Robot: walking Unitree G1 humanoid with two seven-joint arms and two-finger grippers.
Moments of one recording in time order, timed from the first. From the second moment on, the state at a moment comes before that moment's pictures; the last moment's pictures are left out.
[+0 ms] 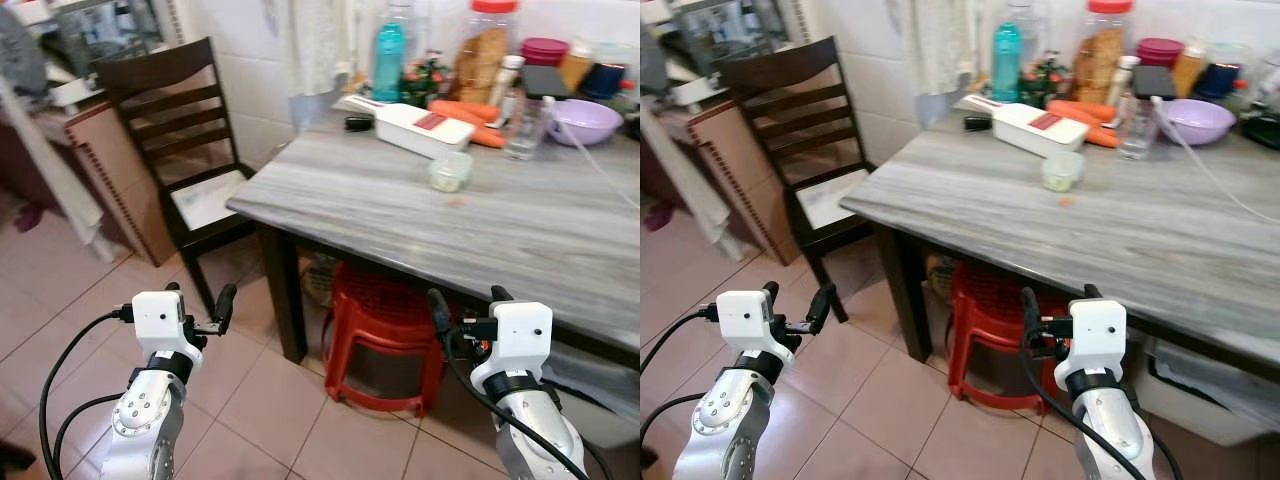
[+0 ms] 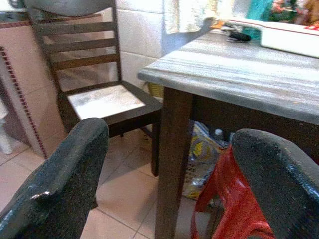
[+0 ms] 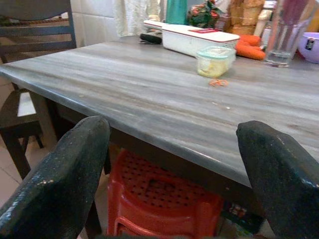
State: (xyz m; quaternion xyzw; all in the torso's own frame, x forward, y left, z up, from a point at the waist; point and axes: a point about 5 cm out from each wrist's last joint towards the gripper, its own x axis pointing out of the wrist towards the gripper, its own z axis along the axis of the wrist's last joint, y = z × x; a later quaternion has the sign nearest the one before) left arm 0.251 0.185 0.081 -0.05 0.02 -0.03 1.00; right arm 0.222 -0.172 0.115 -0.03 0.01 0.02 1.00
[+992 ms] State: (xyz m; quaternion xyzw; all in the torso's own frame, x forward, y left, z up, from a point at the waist) left arm 0.258 0.183 0.084 -0.04 0.02 -0.03 1.00; right arm 0.226 -0.181 0.107 -0.02 0.02 -0.03 1.00
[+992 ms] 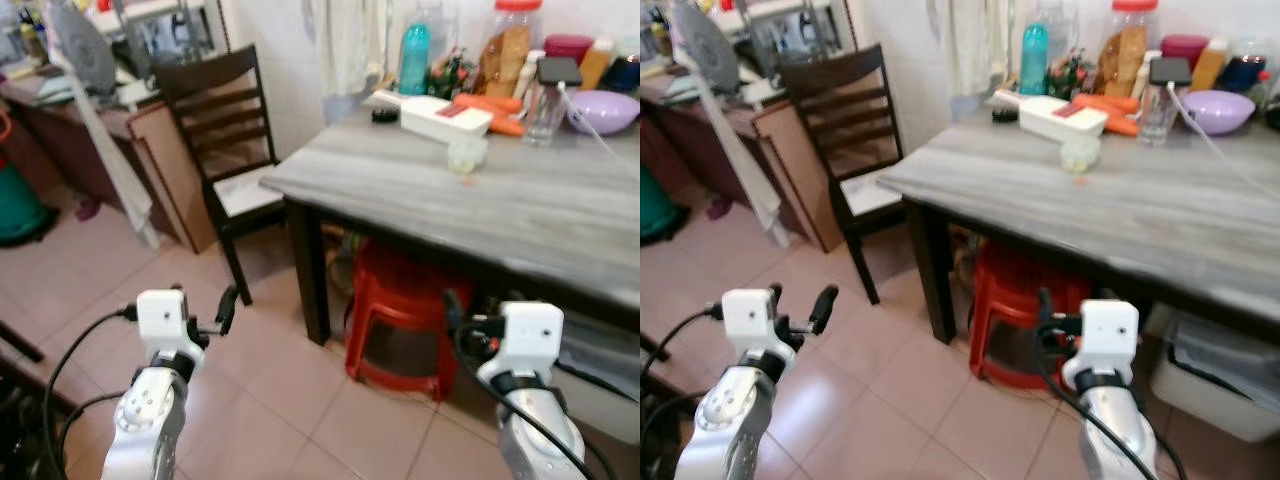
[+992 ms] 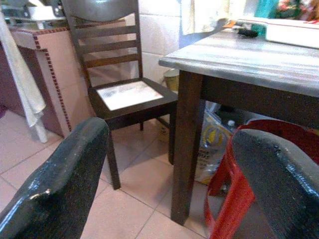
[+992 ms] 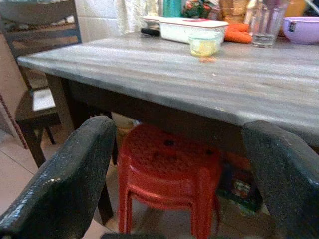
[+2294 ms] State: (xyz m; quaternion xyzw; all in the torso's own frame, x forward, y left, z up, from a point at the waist) left arm 0.258 0.174 0.083 -0.06 0.02 -0.08 1.00; right arm 0.226 -0.179 0.107 -0.03 0.01 -0.03 1.00
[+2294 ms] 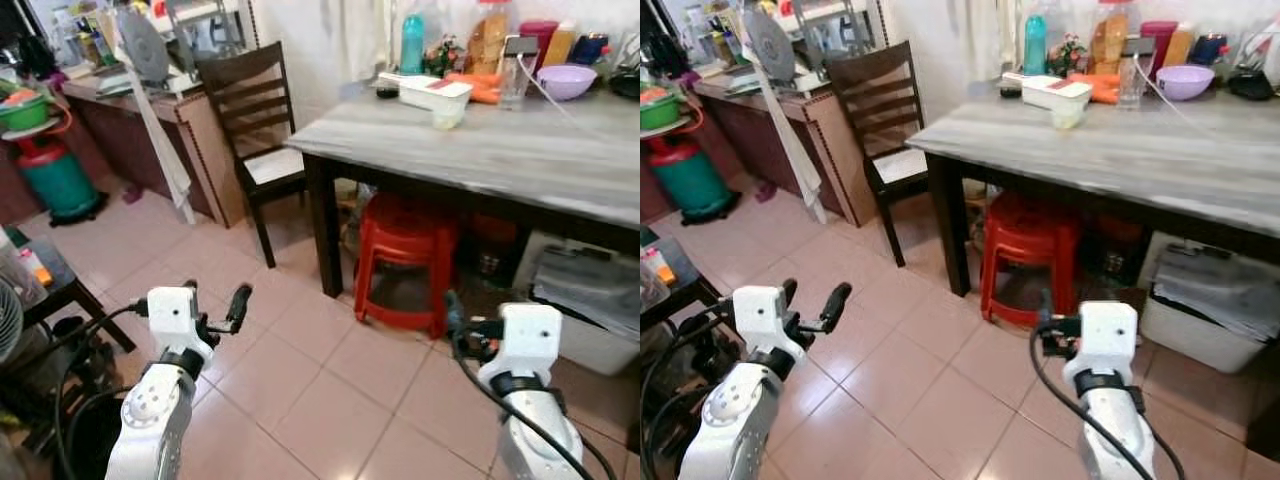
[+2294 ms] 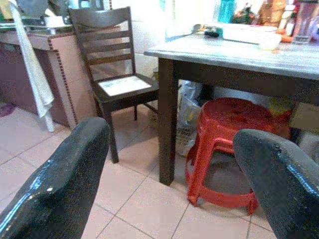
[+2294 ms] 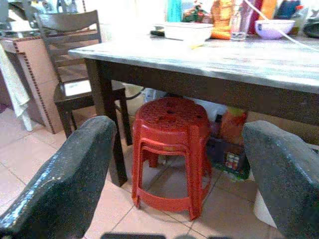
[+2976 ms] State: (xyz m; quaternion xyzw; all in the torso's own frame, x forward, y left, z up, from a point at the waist) left arm 0.264 0.165 0.090 -0.08 0.01 -0.09 0.99; right arm 0.228 -0.180 0.110 -0.03 0.01 -0.03 1.00
